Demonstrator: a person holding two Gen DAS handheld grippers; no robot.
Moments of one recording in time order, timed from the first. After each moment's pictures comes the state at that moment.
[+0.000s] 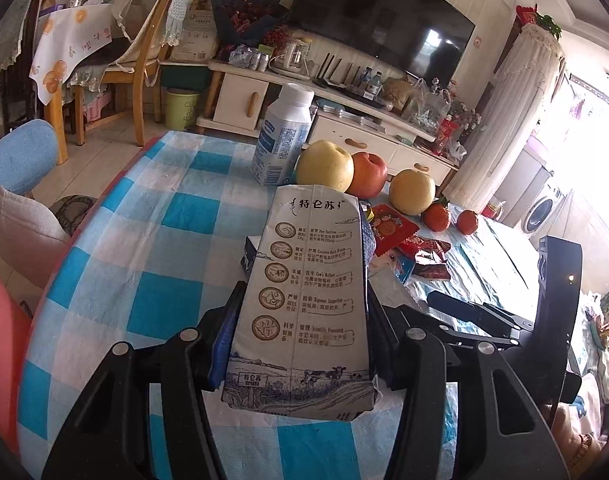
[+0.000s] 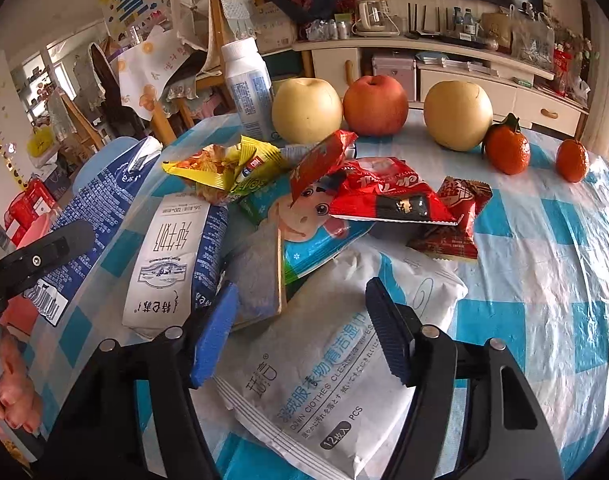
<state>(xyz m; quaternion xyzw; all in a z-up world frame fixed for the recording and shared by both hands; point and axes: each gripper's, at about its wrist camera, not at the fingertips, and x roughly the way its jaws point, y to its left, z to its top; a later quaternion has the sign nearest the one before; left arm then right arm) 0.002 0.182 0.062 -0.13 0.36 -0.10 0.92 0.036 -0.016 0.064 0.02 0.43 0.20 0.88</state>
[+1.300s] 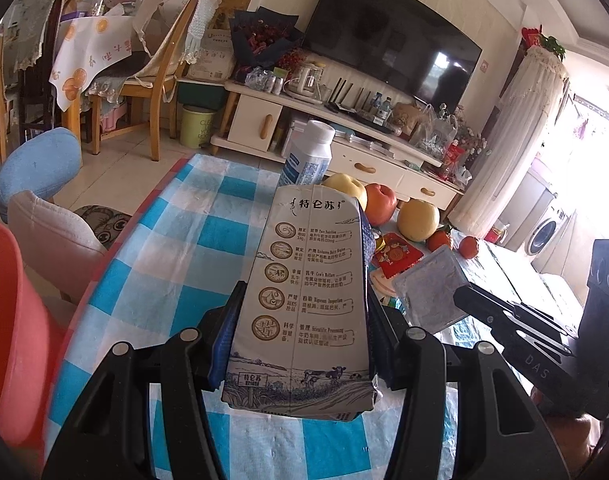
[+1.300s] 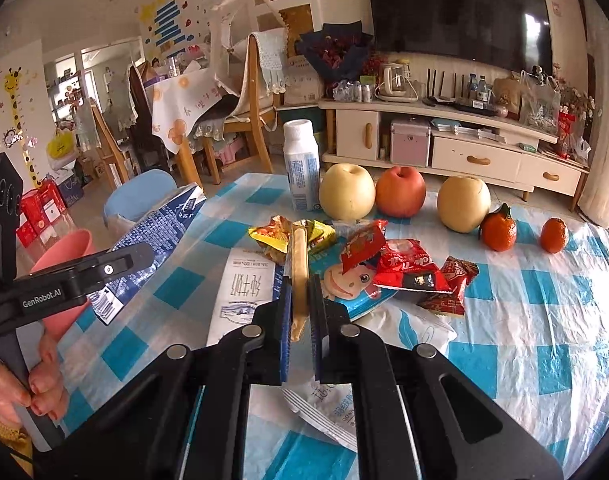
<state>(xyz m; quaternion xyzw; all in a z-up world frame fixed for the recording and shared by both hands) -0.024 0.215 0.085 -0.15 0.32 -0.08 0.93 -0.013 0.005 0.131 -0.01 0.32 0.22 0.92</state>
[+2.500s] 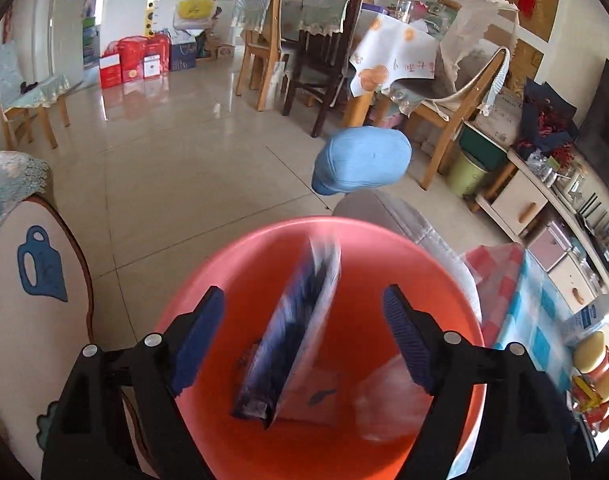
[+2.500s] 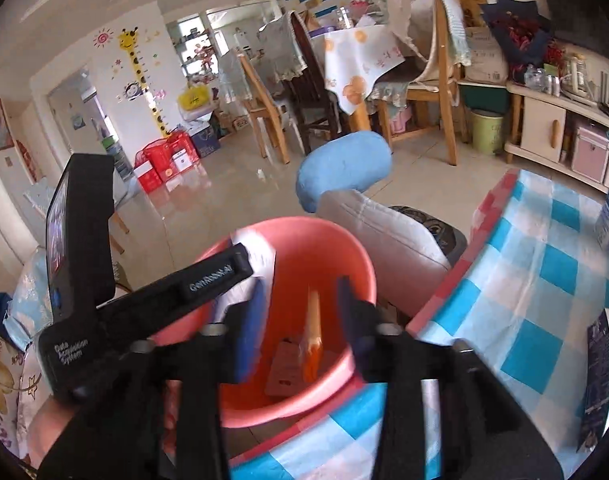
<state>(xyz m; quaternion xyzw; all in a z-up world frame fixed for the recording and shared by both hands) -0.114 0.475 0.073 -0.26 0.32 0.38 0.83 -0.052 0.311 0.141 -0.01 0.35 0.46 0.81</state>
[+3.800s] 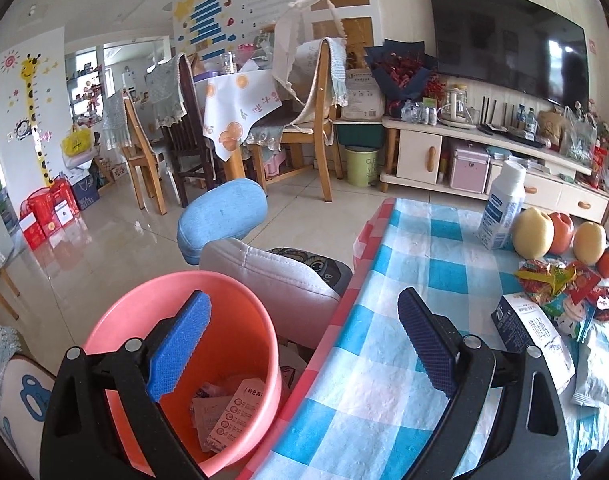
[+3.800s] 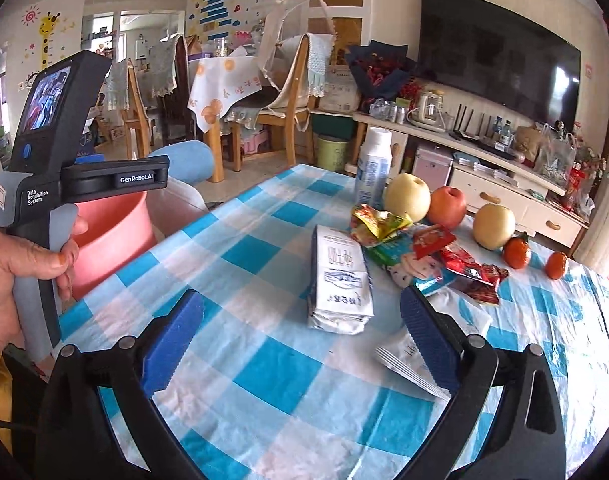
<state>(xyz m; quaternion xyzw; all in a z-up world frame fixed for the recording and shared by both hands) -0.056 0.290 0.110 -0.02 0.29 0.23 0.93 -0.093 0.090 0.121 -0.10 0.29 0.23 0.92</state>
